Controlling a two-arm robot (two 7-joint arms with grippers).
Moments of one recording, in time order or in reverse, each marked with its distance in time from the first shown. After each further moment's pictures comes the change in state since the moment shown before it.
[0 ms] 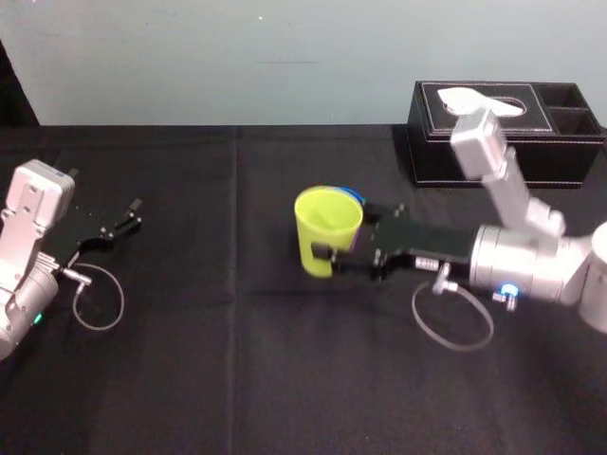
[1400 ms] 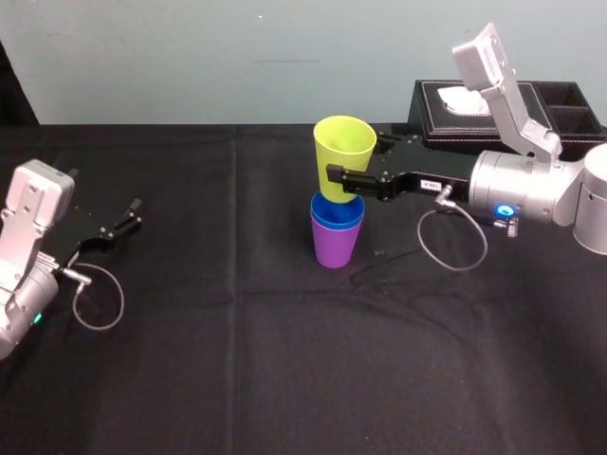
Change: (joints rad) left arm 0.000 0.000 0.000 0.000 0.000 0.000 0.000; right arm 0.228 -0.059 -0.058 0.216 0.028 0.052 -0.041
